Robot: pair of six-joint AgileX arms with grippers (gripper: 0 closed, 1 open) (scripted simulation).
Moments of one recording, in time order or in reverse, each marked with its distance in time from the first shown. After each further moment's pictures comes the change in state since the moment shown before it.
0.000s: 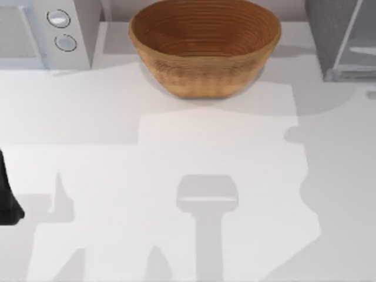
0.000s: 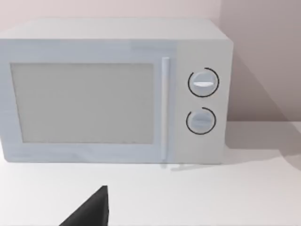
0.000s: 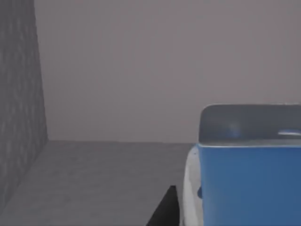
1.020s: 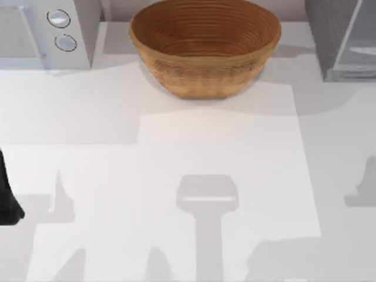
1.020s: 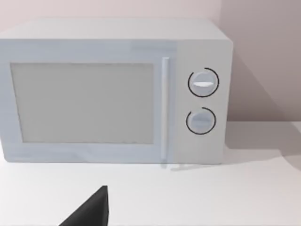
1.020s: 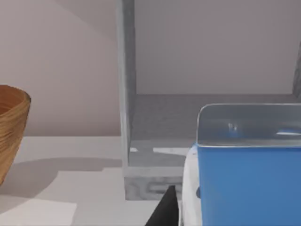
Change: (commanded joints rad) left arm 0.000 0.000 0.000 0.000 0.000 0.000; right arm 0.242 -1.708 -0.759 -0.975 0.225 0.011
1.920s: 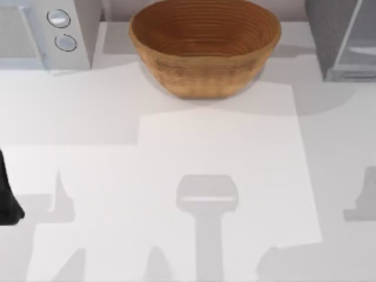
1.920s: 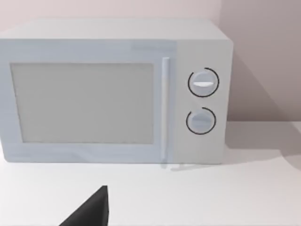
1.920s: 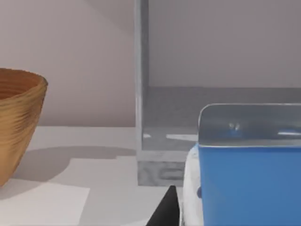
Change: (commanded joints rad) left arm 0.000 0.000 0.000 0.000 0.000 0.000; right arm 0.057 -0.195 -0.085 -0.088 0.026 -0.007
